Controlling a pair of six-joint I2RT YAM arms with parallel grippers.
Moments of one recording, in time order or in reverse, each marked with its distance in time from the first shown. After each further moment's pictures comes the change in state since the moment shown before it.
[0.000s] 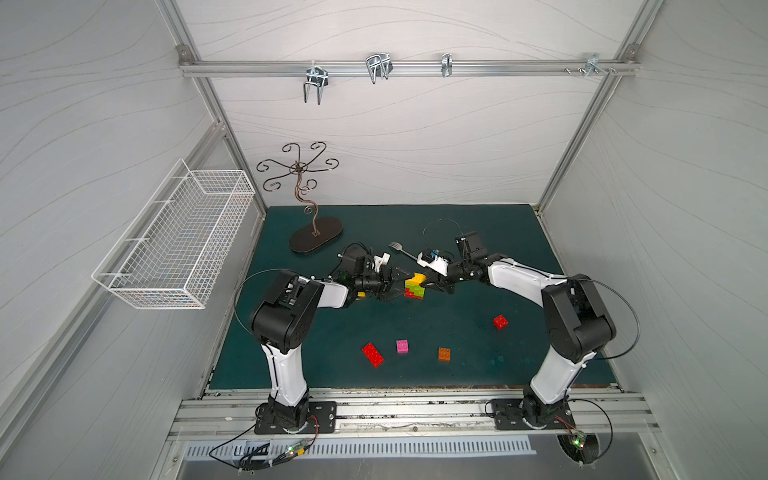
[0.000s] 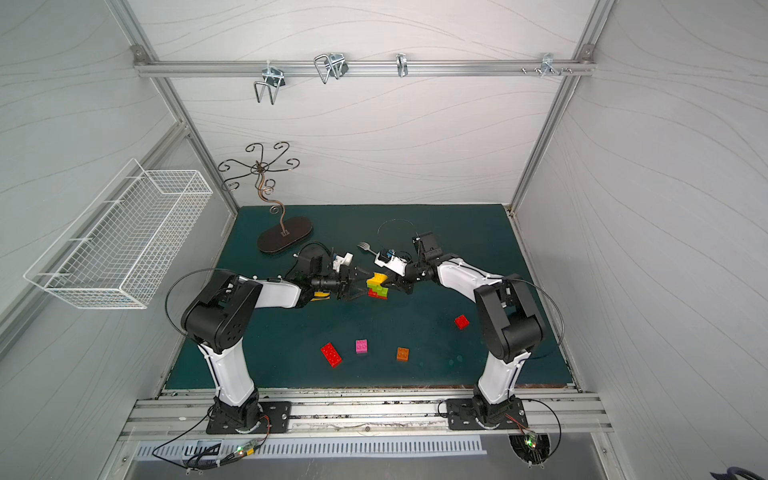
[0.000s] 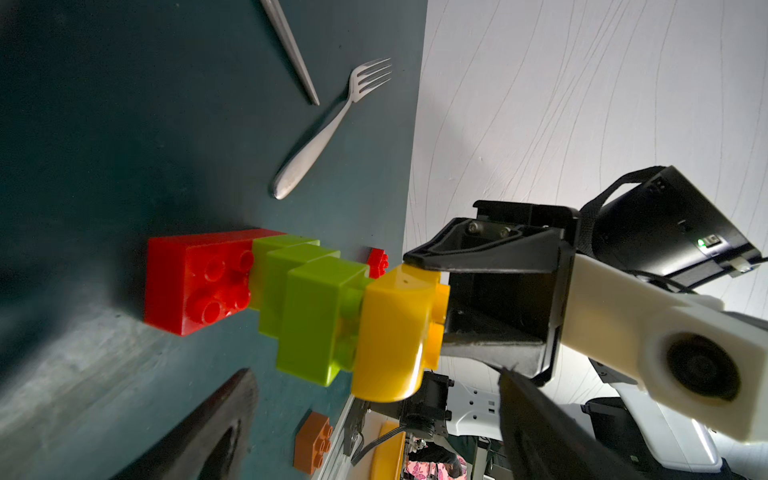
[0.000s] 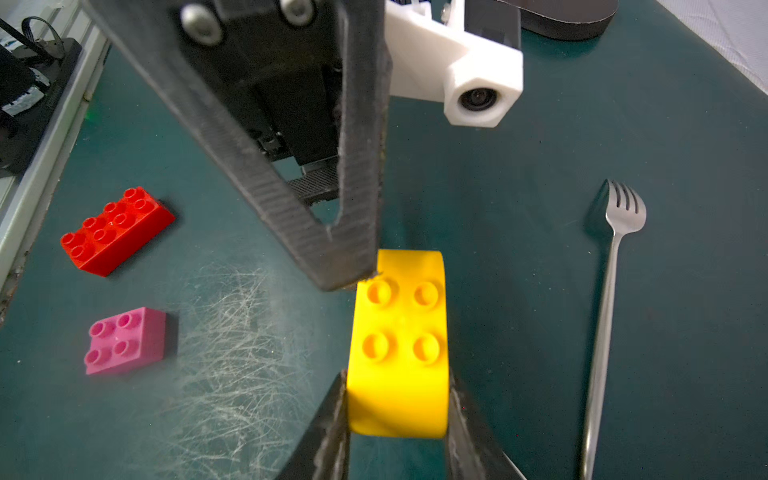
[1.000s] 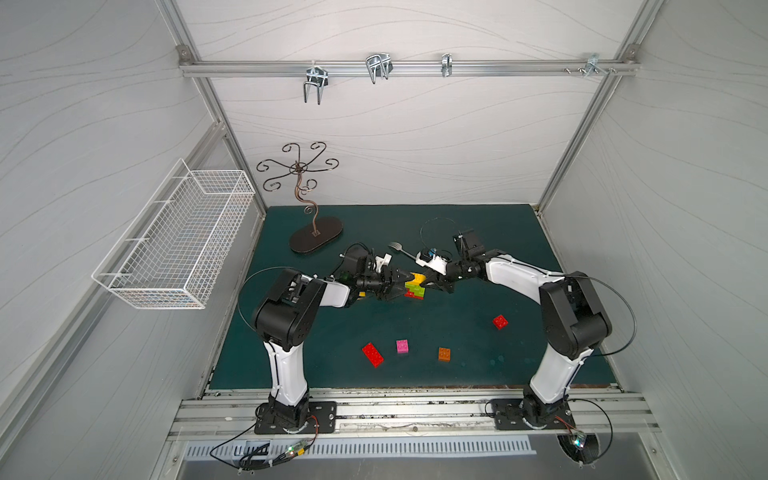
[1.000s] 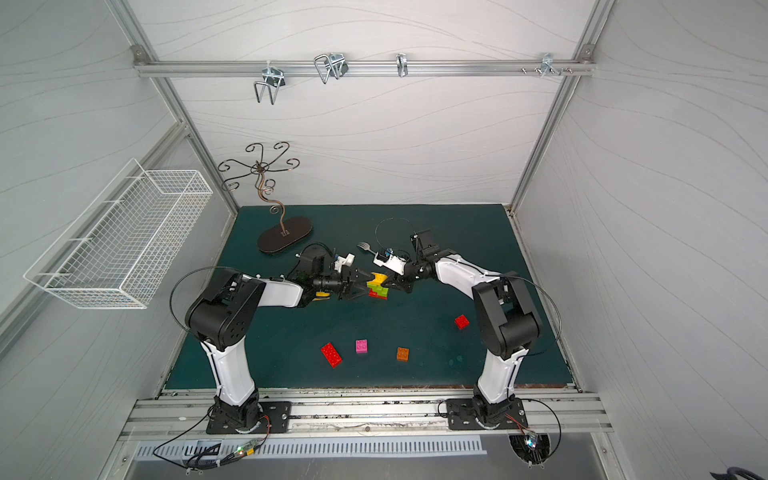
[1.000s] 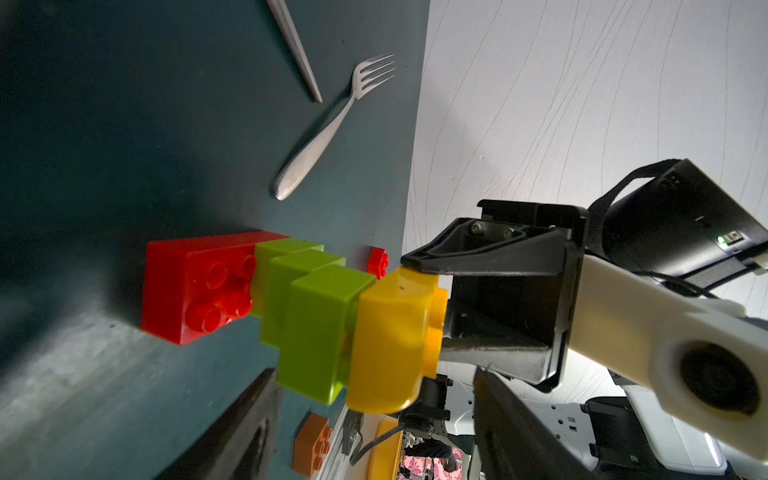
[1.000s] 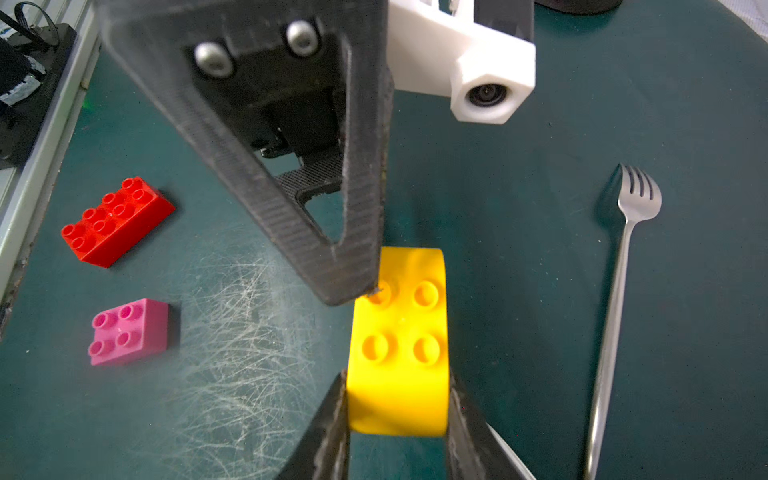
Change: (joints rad) left arm -0.006 0.026 0.013 0.012 0.008 -0.011; right arm 0.009 0.025 0.049 -0.079 0.021 -0.022
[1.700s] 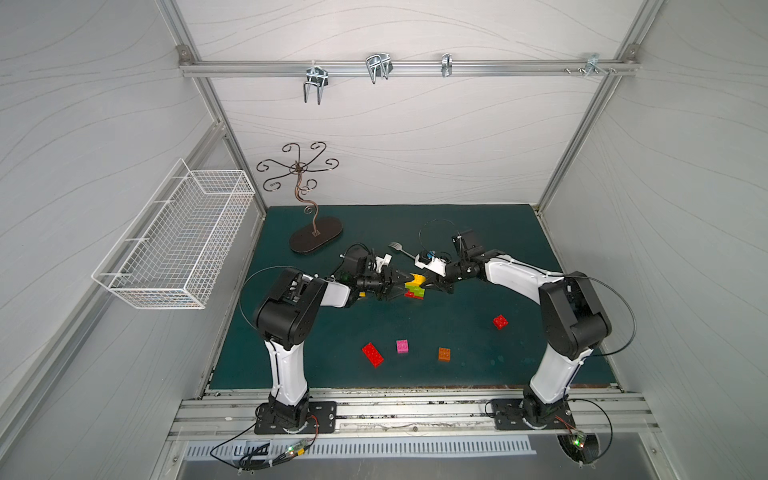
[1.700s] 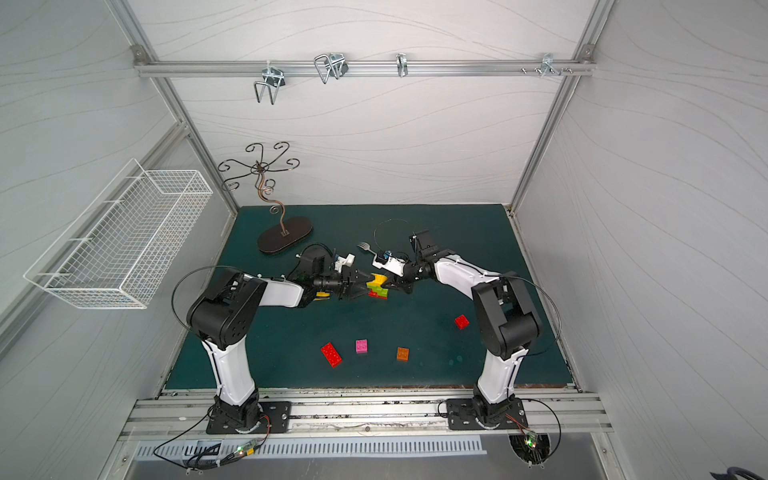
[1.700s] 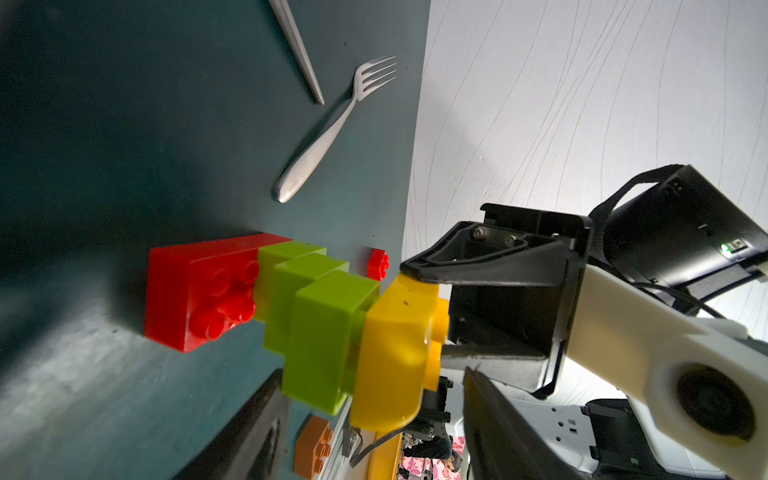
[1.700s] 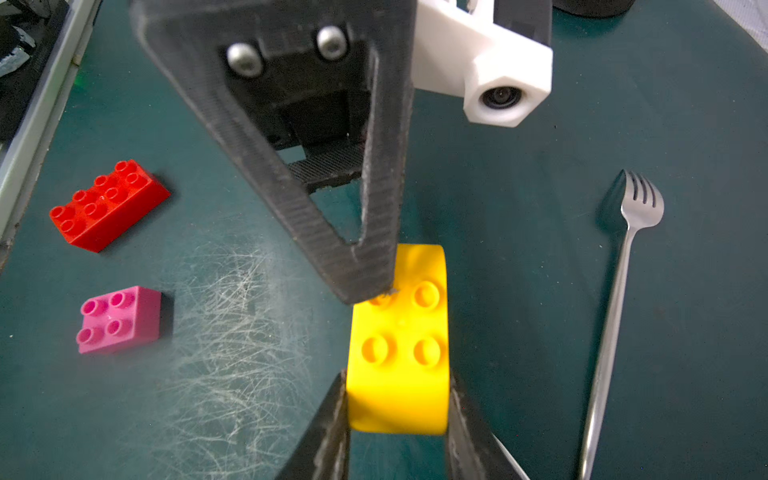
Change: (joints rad) left arm 0.000 0.009 0.000 0.016 0.000 -0.008; right arm 0.006 0.000 0.000 -0.007 0.014 -0.041
